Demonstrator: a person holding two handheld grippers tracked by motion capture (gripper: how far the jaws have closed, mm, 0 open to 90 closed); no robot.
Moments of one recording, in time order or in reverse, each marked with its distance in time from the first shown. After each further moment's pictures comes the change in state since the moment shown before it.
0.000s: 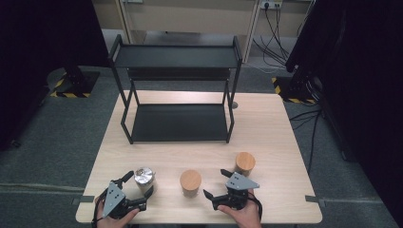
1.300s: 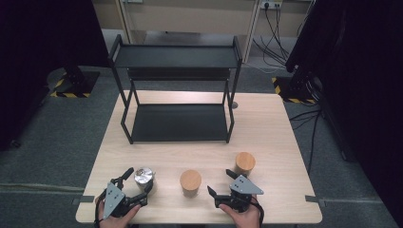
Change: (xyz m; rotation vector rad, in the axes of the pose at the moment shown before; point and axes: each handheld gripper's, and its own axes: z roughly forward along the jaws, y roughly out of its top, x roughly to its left) left arm -0.004 0.009 0.008 -0.076 0.069 -0.007; right arm 0.002 -0.003 -0.005 -0.034 -0.096 0.006
